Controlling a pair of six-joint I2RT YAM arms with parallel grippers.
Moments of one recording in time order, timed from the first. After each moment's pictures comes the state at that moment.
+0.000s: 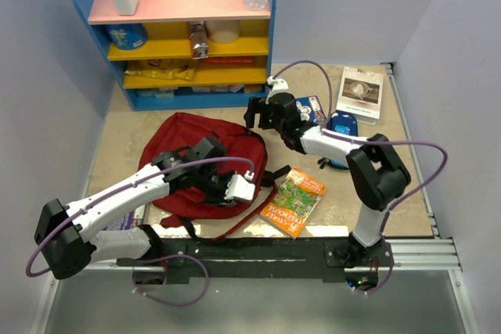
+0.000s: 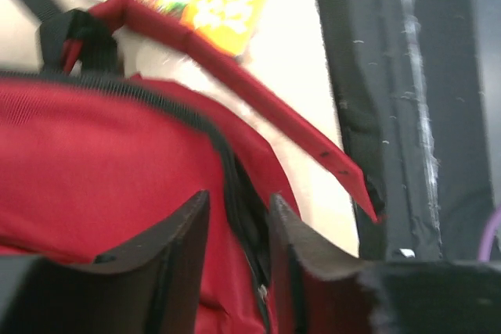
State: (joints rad) left arm -0.84 1.17 0.91 -0.79 0.53 0.82; right arm 0.62 1.83 1.15 0.25 0.11 0.40
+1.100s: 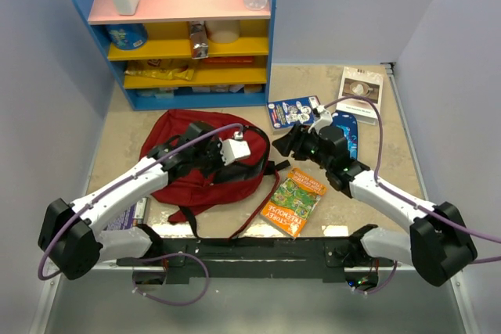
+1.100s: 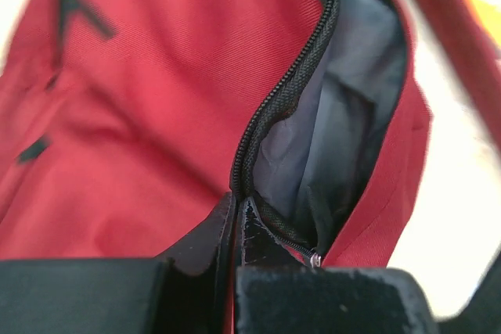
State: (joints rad) left arm -0.69 1.22 0.89 -0.56 0.19 0.58; right arm 0.52 1.19 0.60 0.23 -0.10 0.67
